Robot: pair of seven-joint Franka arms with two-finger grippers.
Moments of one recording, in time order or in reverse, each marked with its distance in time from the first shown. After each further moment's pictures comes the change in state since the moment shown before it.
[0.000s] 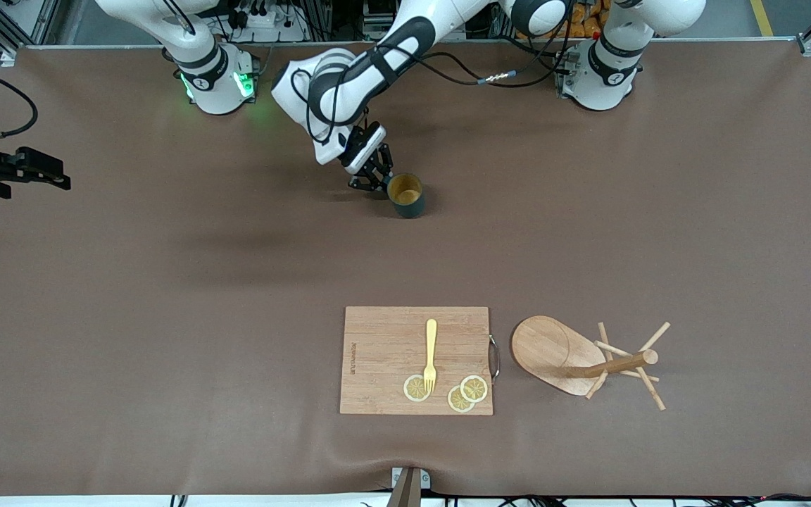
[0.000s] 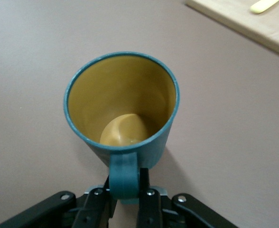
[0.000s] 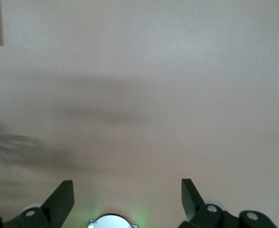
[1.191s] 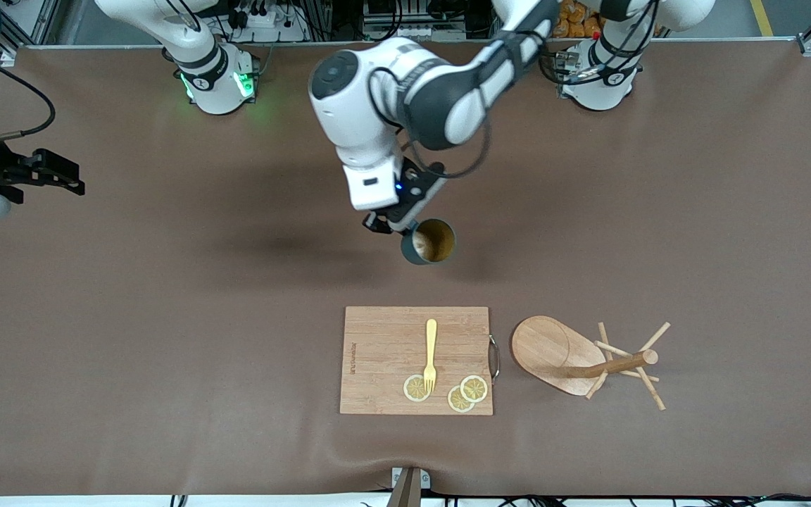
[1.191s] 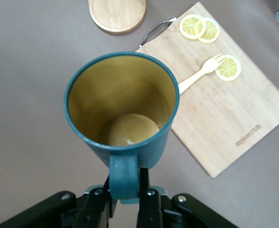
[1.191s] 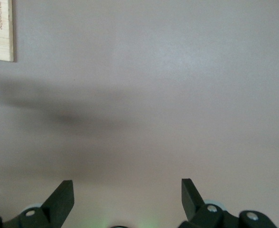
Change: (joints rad) left arm 0.399 -0.322 0.018 0.010 -0.290 0.125 0.482; right arm 0.060 0.000 0.001 0.025 0.007 0.031 0.097
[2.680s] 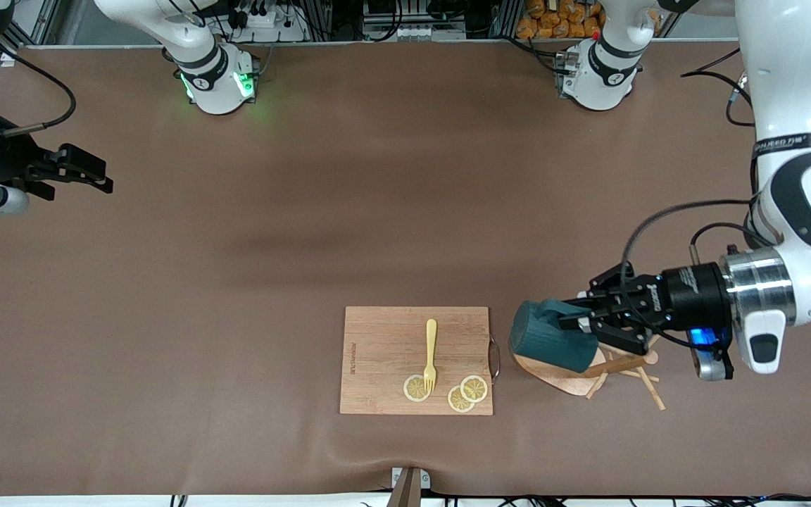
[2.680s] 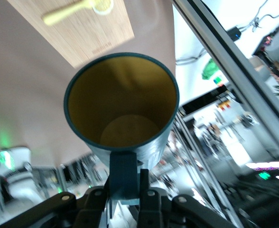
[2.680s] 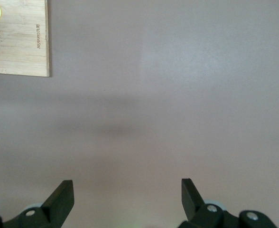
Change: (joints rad) left arm 0.742 -0.094 0.005 -0.099 -1.366 0.051 0.701; right arm 0.053 0.000 0.006 0.033 0.085 -0.004 0.105
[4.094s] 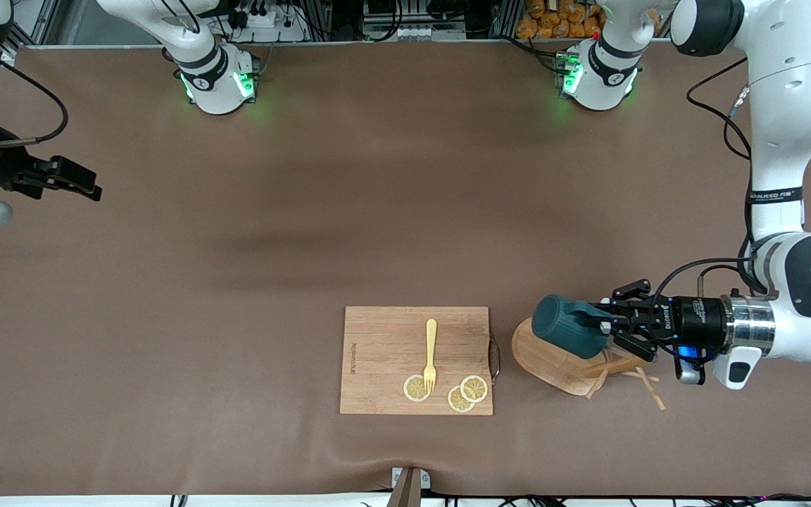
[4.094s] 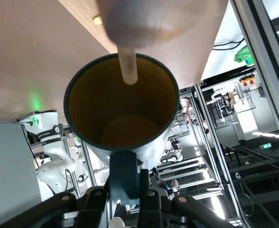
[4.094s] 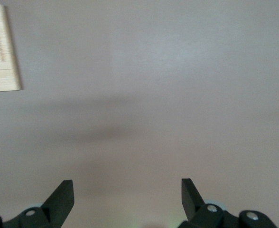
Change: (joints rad) left arm 0.130 0.138 0.030 -0.092 -0.105 -0.270 0.179; right arm -0.172 0.009 0.151 -0.004 -0.091 -0.003 0.105
